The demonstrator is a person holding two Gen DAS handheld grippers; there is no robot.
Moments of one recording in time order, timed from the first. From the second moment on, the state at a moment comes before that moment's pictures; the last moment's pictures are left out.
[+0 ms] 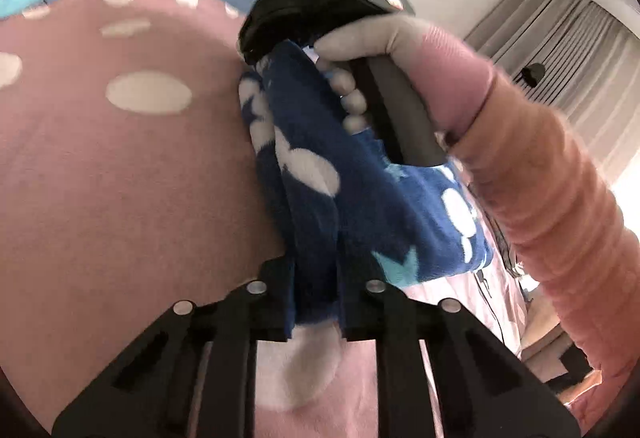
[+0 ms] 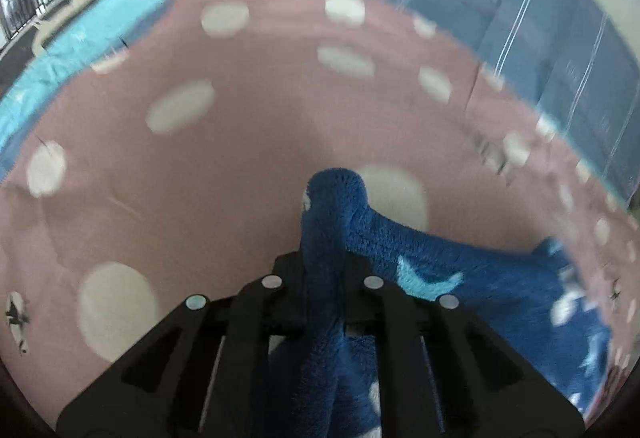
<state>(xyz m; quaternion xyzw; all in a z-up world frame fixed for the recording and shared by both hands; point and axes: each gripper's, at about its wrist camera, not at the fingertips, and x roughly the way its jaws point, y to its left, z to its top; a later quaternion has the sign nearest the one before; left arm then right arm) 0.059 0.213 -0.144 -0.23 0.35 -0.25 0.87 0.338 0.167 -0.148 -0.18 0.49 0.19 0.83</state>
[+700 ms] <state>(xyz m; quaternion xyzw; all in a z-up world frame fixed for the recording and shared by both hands) 0.028 0.210 -0.104 -0.17 0.32 -0.19 0.91 0.129 -0.092 -0.092 0.02 0.42 0.10 0.90</state>
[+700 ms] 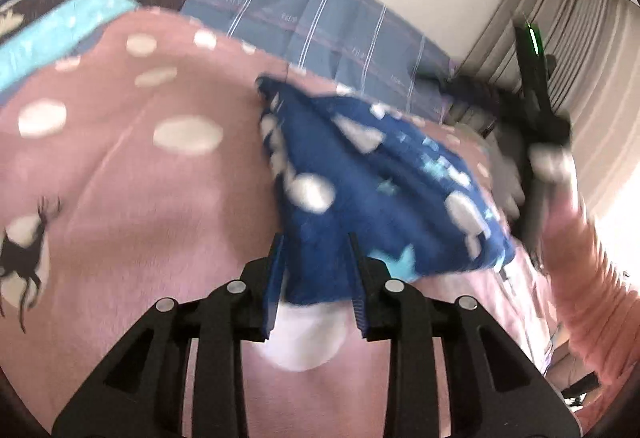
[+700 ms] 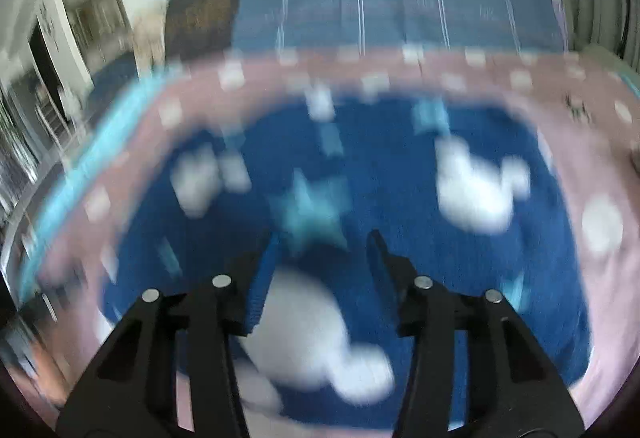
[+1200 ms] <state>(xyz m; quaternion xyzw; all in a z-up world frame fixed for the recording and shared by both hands) 0.064 0.164 -0.133 -0.12 0.38 -0.17 0.90 0.126 -0.123 -0.063 0.03 0.36 0.11 0.93</state>
